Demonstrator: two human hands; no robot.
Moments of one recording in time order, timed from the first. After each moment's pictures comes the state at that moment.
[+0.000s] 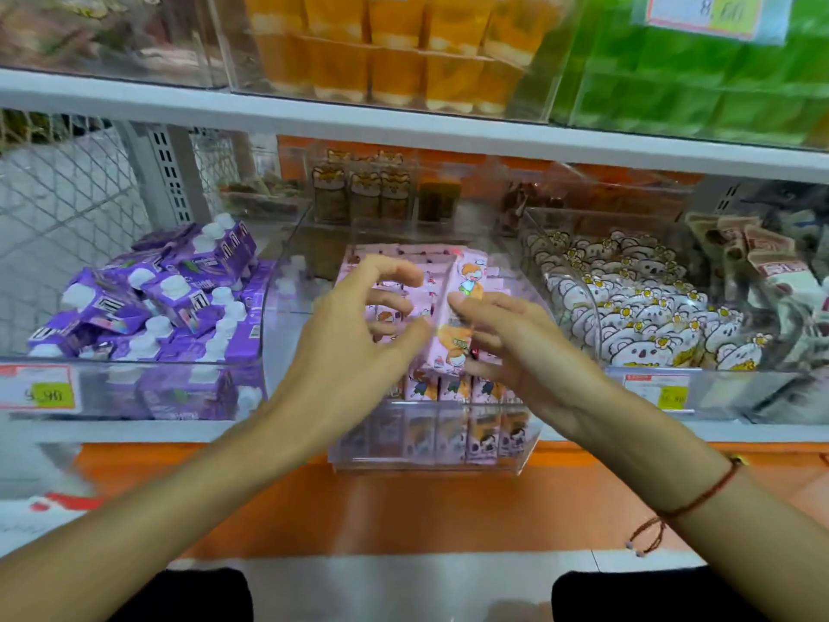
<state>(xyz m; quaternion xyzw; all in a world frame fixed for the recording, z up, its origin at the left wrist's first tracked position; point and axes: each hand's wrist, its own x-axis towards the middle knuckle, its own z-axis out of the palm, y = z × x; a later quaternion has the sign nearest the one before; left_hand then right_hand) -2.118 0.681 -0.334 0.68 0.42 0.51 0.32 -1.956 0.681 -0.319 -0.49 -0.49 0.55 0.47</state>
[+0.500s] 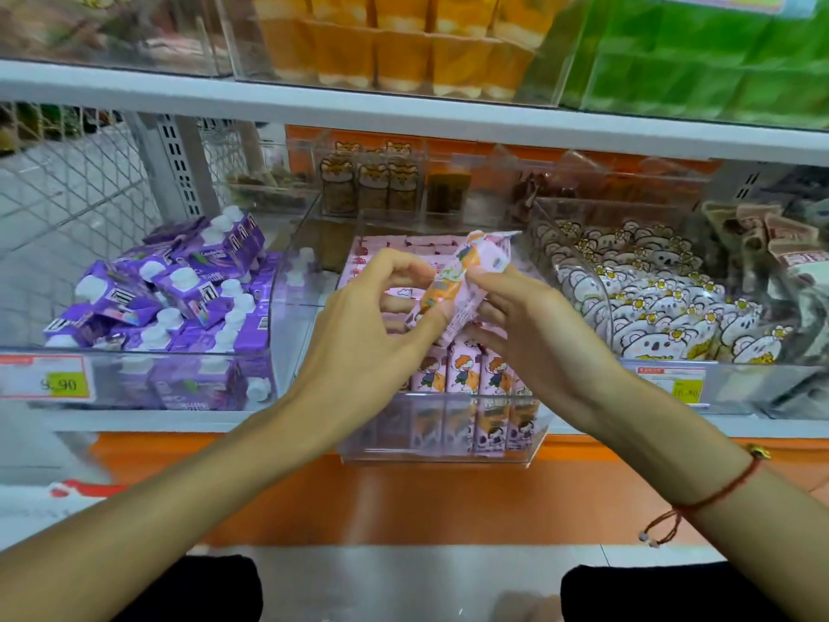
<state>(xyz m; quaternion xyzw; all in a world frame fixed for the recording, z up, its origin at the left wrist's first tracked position) -2.112 0.684 -0.338 0.69 0.42 0.52 0.28 -1.957 0.680 -0.314 -0.42 -0.51 0.57 0.49</state>
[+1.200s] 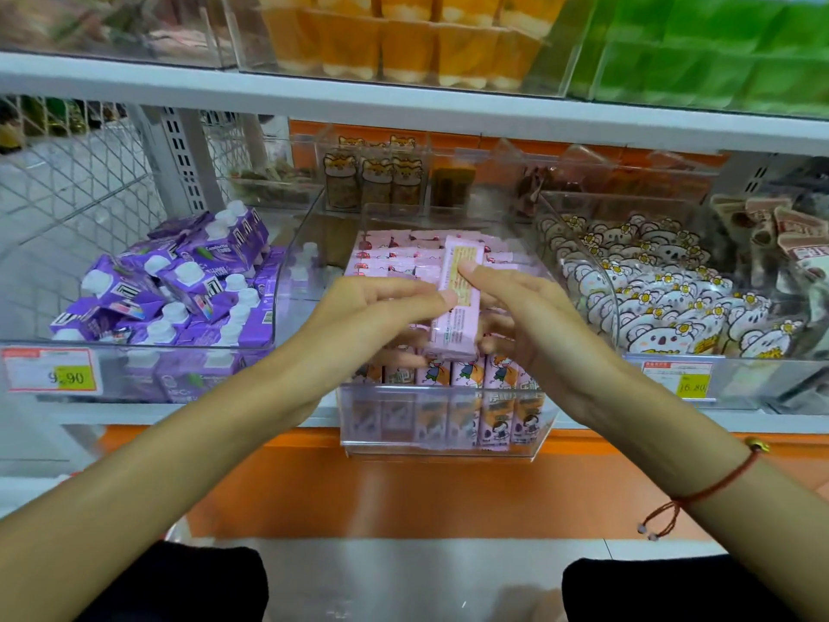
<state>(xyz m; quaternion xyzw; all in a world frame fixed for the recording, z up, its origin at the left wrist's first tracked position) -2.123 0.683 -0.318 0.58 0.44 0.42 0.54 -1.959 0.681 -0.315 -0.49 -0.51 0.52 0.48</state>
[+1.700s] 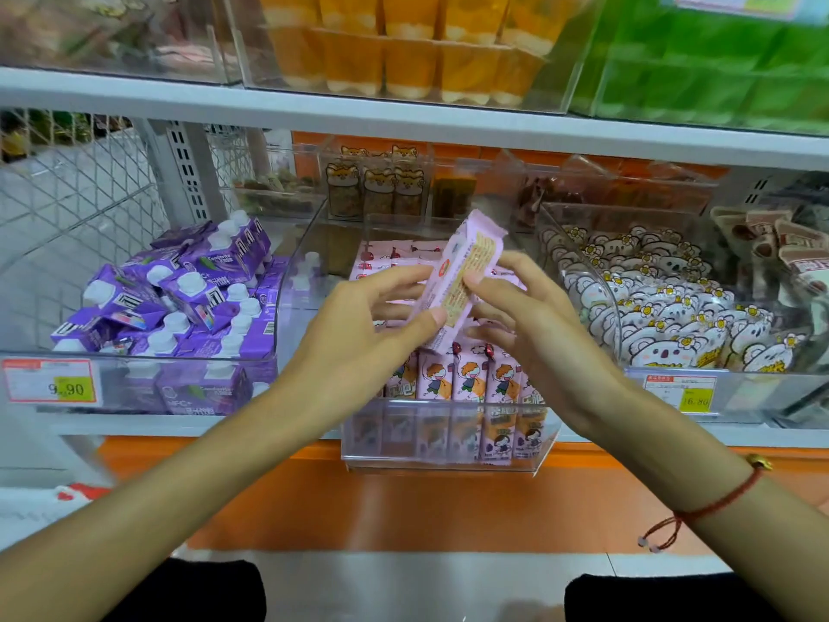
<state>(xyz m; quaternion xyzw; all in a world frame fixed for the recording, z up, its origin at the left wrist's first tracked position) -2.123 0.682 -0.324 0.68 0.42 0.46 0.37 -1.958 0.680 -0.314 -0.45 -0.55 0.50 0.49</state>
